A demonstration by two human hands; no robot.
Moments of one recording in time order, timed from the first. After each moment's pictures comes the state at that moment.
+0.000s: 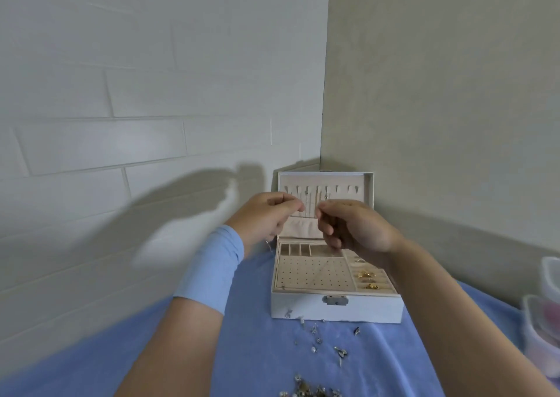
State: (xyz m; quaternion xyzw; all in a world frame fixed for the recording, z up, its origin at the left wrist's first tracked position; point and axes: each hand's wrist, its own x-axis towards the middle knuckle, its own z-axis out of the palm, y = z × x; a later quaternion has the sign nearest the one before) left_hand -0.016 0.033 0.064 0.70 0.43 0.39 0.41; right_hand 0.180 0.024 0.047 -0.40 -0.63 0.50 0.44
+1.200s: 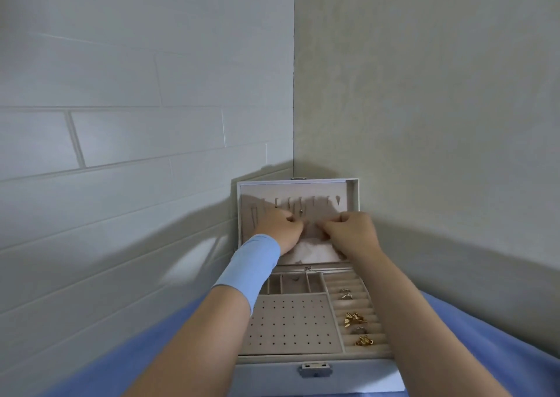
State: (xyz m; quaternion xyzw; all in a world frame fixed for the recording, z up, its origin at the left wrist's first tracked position) left_hand 0.094 0.190 0.013 0.69 0.56 0.33 0.32; right_hand 0.238 0.159 0.000 -0.67 -0.47 0.26 0.52
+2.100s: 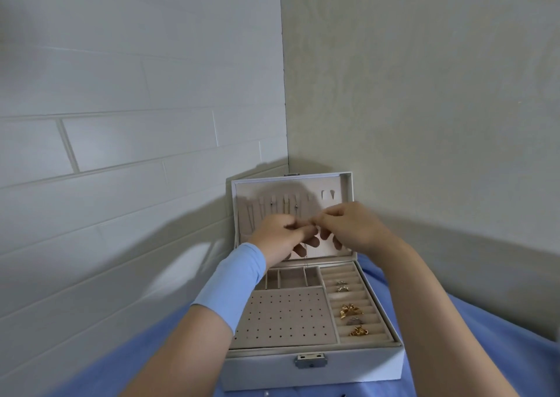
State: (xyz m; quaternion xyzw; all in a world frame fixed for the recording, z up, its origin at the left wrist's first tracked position) left_hand 0.088 0.147 0.015 0.72 0.46 0.33 0.40; right_hand 0.252 0.127 0.024 -0.60 -0.63 0.29 0.40
